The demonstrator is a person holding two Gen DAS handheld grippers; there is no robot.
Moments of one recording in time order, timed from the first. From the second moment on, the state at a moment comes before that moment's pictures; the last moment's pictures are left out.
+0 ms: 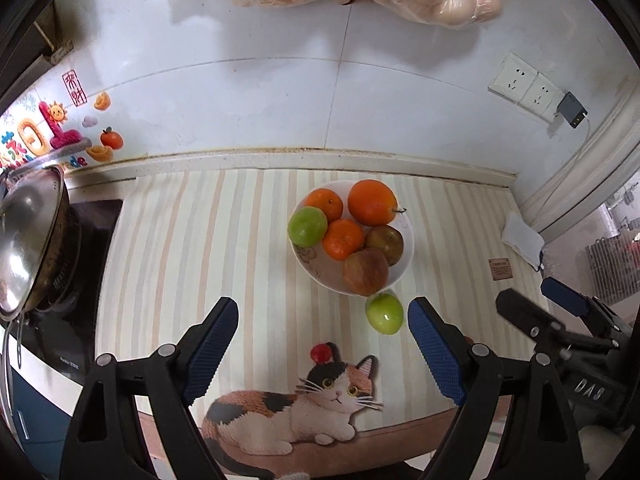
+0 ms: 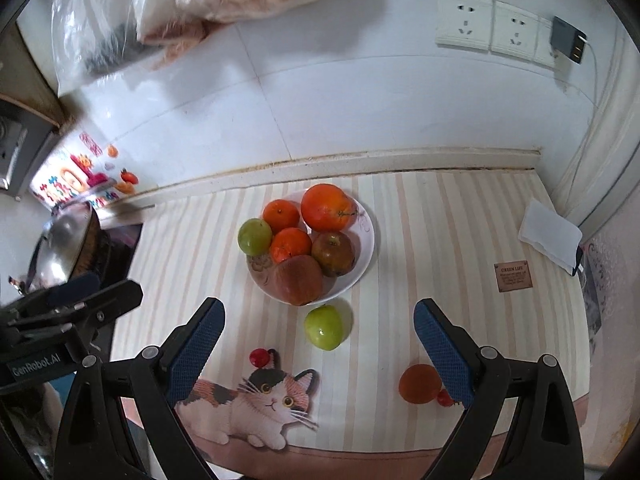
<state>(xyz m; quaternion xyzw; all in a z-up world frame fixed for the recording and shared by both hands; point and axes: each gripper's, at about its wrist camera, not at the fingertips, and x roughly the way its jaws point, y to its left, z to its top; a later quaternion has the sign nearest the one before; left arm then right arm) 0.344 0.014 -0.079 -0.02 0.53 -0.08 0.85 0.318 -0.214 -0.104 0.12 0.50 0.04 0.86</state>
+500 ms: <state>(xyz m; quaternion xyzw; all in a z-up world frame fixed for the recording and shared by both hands) 0.377 -0.047 -0.212 -0.03 0.66 -0.09 0.75 0.297 -0.314 -0.259 0.21 0.61 -0.04 0.76</state>
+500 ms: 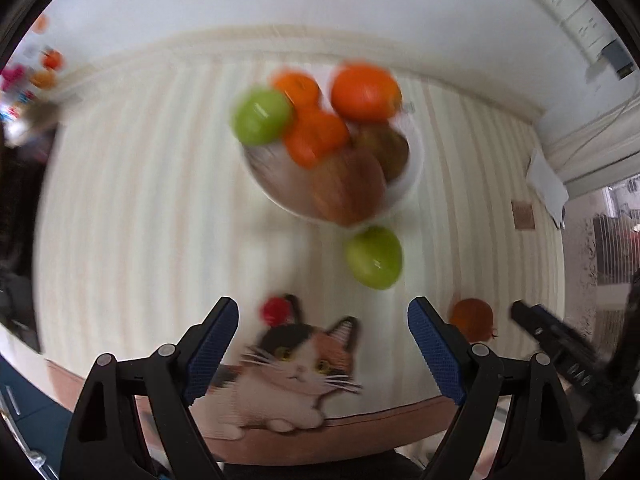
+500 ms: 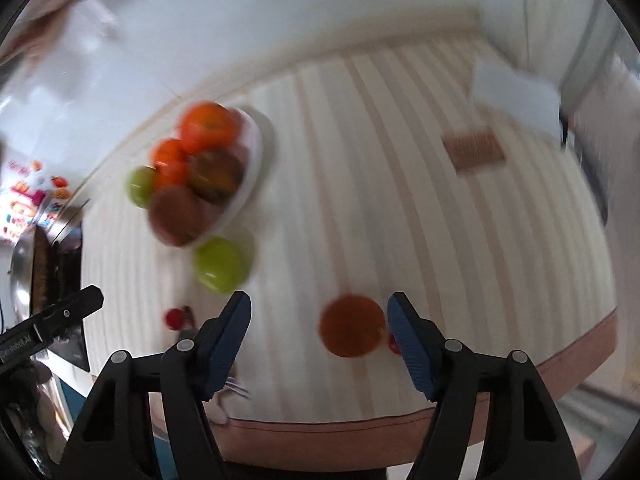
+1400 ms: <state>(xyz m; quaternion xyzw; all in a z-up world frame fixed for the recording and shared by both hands) 0.388 -0.097 -0.295 -0.01 0.70 -0.09 0.71 0.310 -0.289 -0.326 0.17 0.67 0.00 0.73</state>
